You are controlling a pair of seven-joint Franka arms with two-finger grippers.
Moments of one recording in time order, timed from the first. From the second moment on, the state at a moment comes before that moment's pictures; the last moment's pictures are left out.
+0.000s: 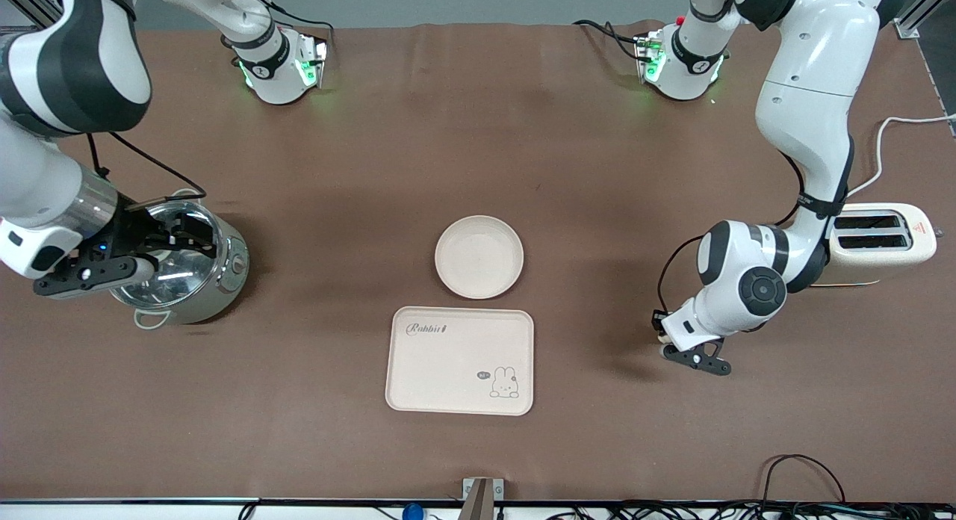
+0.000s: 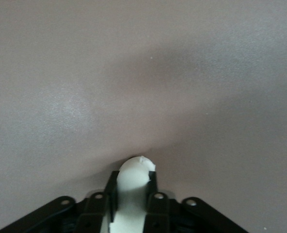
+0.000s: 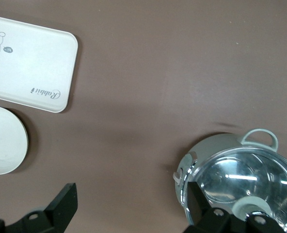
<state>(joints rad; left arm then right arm) -0.11 0.73 -0.10 -1.64 0.04 2.39 0.12 0.21 0.20 -0.11 -1.55 0.11 1.79 -0.11</state>
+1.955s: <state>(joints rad) -0.49 0.72 -0.27 -1.53 0.20 2.29 -1.05 0.36 0.34 -0.10 -1.53 0.11 1.97 0.10</state>
